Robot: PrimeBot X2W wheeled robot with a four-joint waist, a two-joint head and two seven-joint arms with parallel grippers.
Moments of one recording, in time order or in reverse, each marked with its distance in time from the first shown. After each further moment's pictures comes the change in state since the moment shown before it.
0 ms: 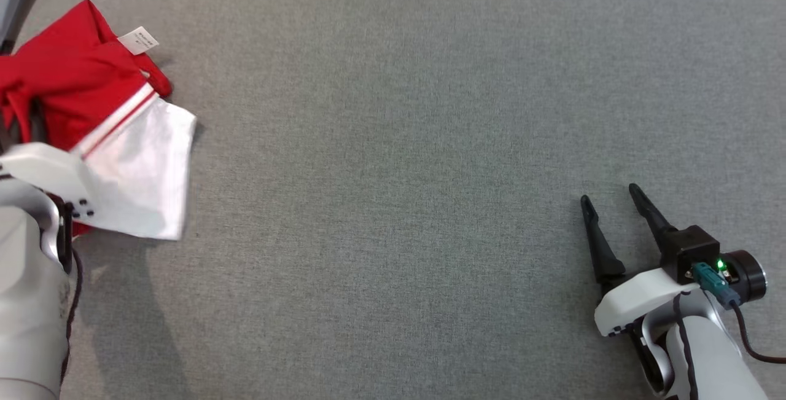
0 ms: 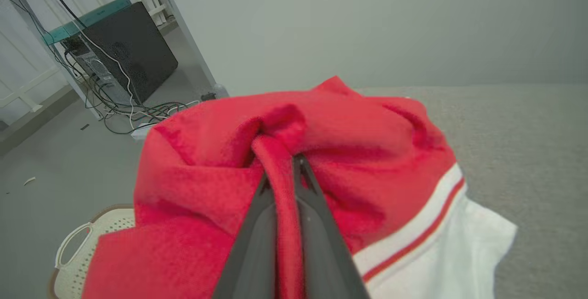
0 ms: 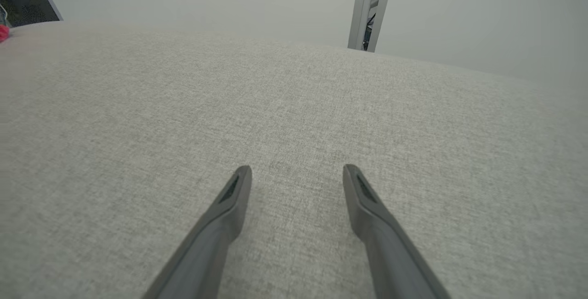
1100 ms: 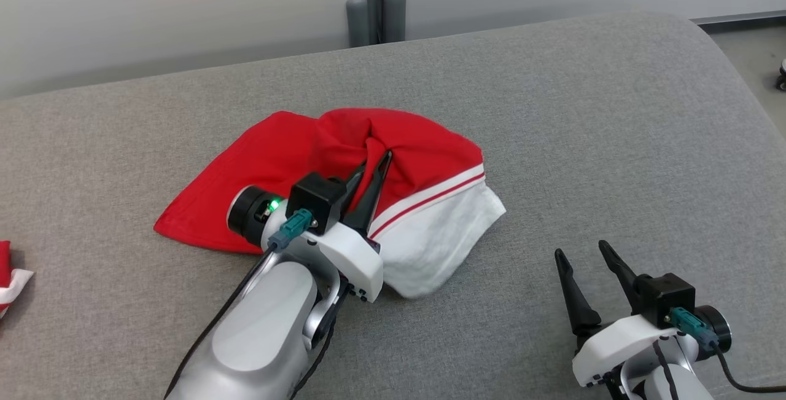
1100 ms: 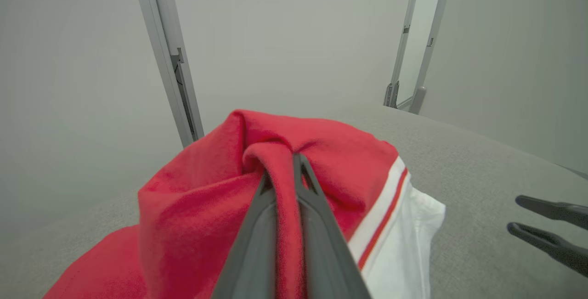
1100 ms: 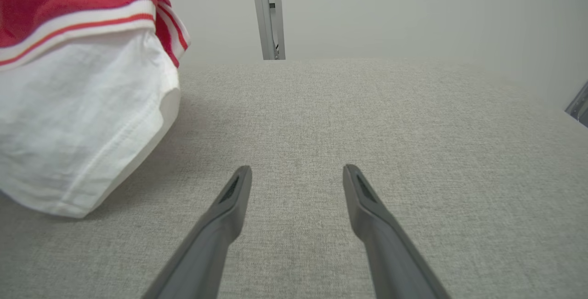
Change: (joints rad) left arm 0.219 -0.254 -0.689 -0.490 -0.281 -0.026 -0.003; right arm 0.102 0.035 0.064 0.029 0.119 0.000 0.000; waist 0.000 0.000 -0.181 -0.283
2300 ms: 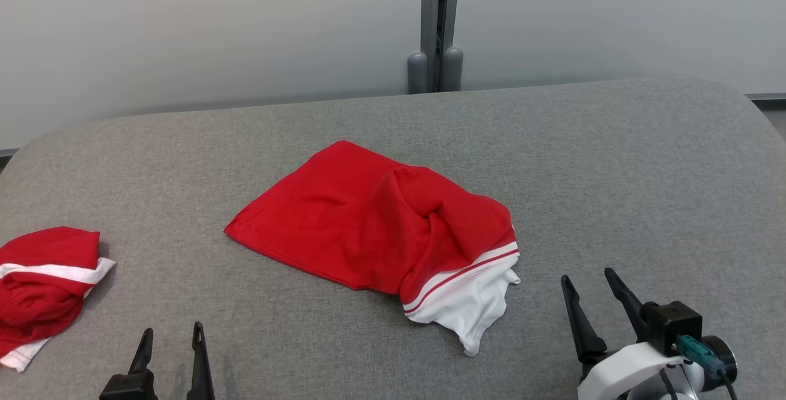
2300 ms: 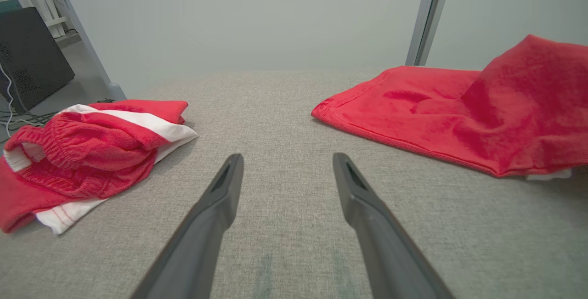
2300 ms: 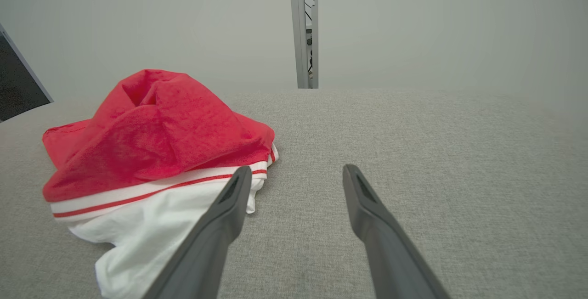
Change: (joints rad) left arm 0.679 0.036 0.635 -0.277 0.234 0.111 0.000; right arm 0.083 0.001 -0.011 -0.036 0.020 0.000 0.000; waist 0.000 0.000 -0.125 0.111
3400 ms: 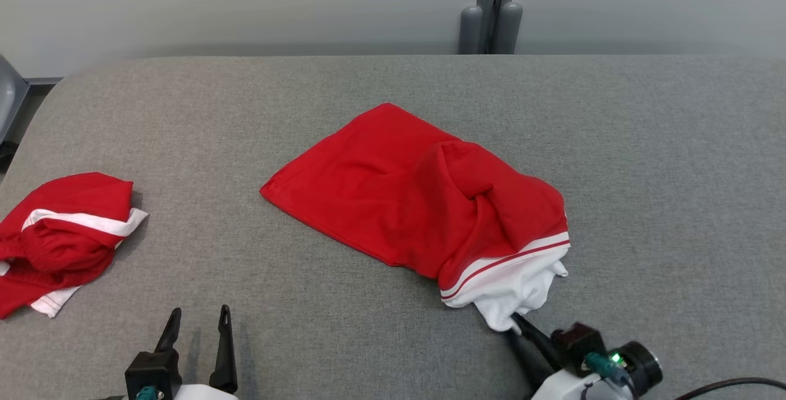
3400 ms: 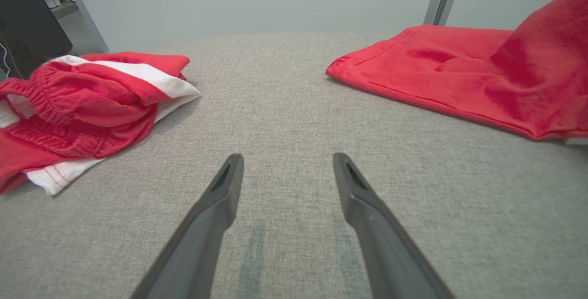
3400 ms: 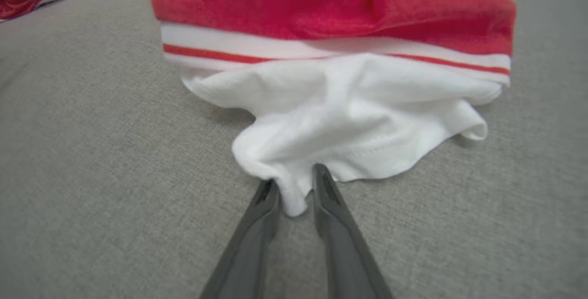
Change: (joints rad) left arm -0.063 -0.033 -0.008 0.054 0.047 -0.063 0.000; right arm -0.075 0.001 0.298 0.194 -0.037 0.000 0.000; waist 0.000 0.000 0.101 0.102
